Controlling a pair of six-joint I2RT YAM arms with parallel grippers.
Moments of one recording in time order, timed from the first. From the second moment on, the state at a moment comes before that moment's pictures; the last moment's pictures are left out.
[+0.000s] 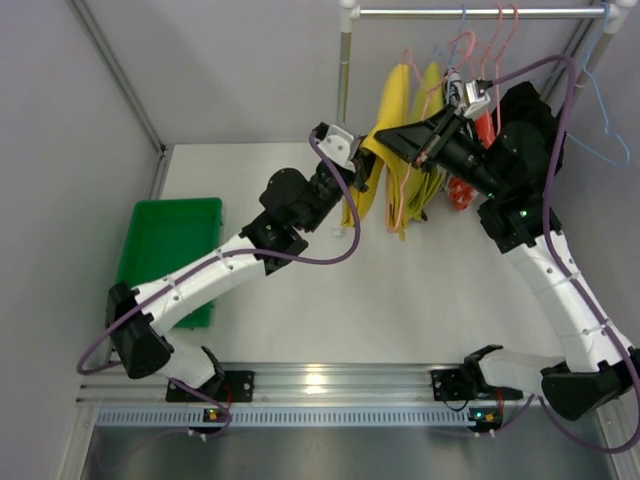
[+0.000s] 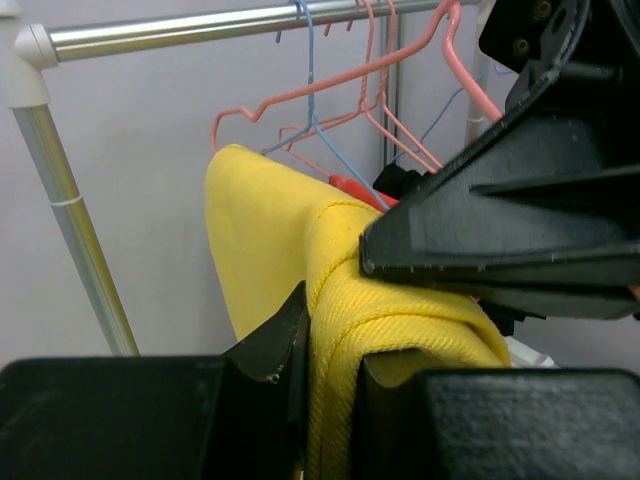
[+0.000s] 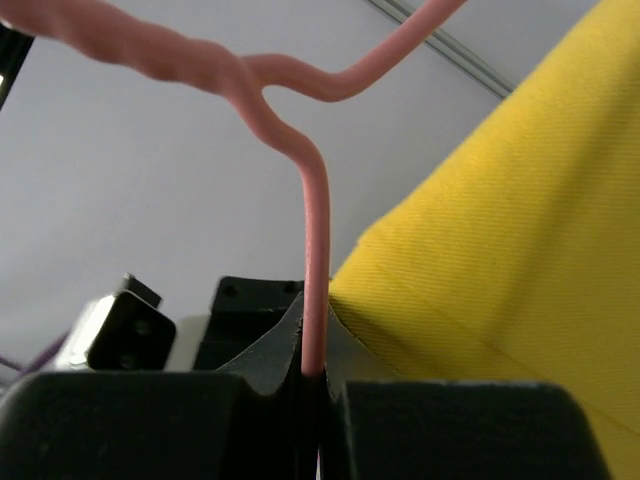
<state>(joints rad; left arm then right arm) -0.93 1.46 1.37 0.49 -0.18 0.12 0.41 1.19 1.47 -0.08 -0.47 1.11</state>
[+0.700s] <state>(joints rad) -0.92 1.47 1.76 0.12 -0.24 0.09 0.40 1.00 1.04 0.04 -0.43 0.88</state>
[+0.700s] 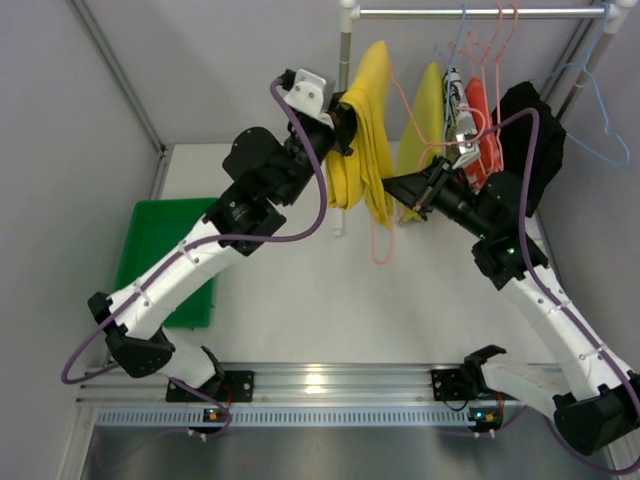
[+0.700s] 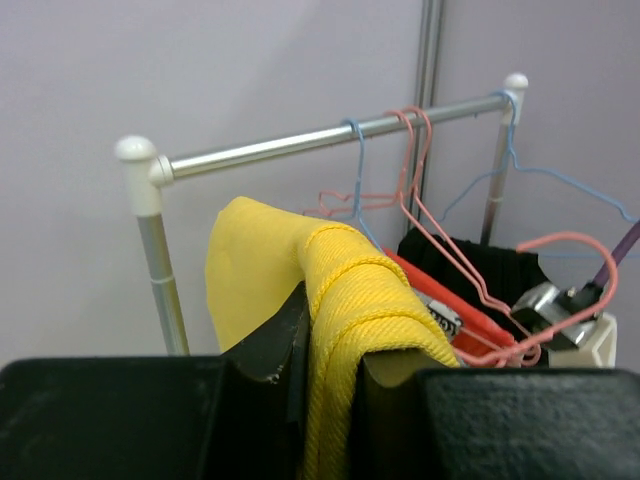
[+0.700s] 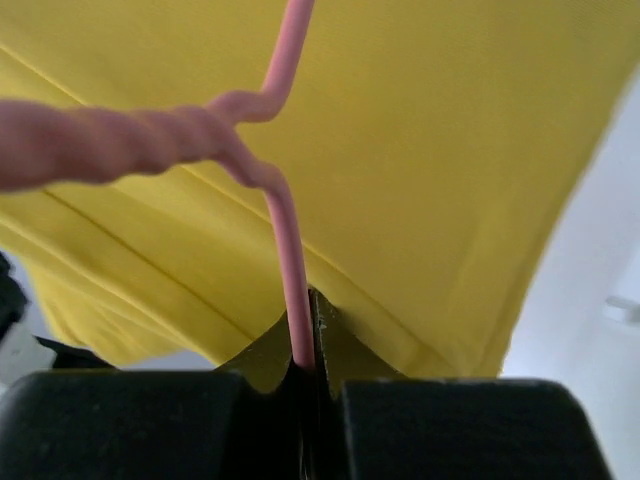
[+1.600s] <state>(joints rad) -0.45 0.99 1.47 0.25 -0.54 0.49 0.42 1.00 0.98 -0.04 -0.44 0.74</state>
